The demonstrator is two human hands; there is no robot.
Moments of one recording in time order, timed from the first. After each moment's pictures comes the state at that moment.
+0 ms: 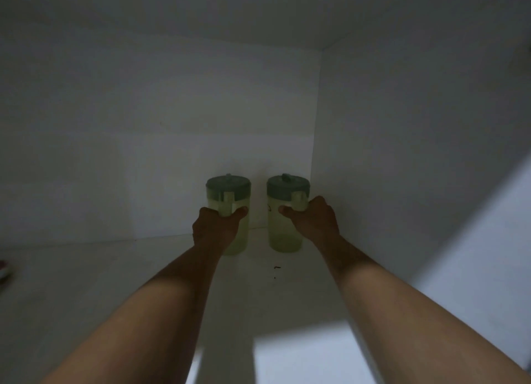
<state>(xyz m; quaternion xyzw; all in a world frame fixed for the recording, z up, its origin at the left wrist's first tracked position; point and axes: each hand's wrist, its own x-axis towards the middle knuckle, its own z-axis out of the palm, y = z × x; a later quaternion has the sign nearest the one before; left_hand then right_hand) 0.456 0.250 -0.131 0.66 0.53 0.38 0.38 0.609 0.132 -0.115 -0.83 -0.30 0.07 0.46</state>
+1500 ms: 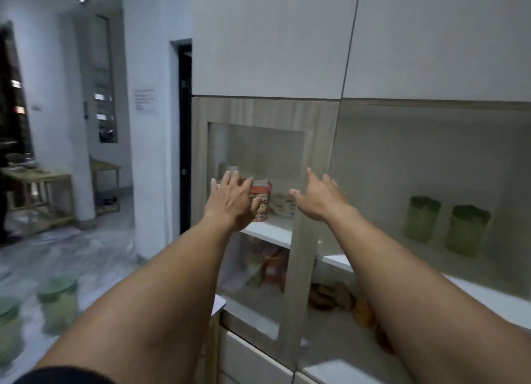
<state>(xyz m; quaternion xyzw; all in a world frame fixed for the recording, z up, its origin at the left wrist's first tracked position) -0.189 -0.172 -0.007 0.72 0.63 0.24 -0.15 0.007 -0.183 0.036 -0.68 -0.70 -0.02 0.22</state>
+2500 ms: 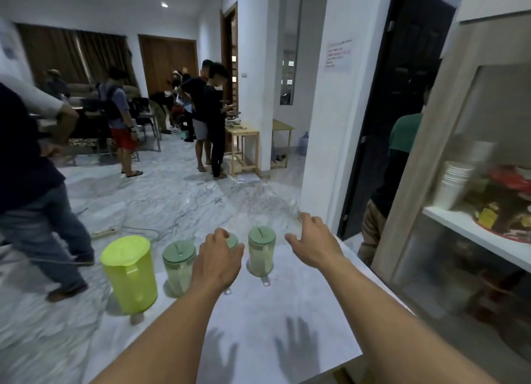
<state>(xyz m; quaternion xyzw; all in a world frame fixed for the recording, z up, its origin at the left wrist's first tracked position) -0.622 -0.272 -0.221 0.33 0.88 0.33 0.02 -0.471 -0.119 -0.176 -0.40 -0.89 0.17 0.14</state>
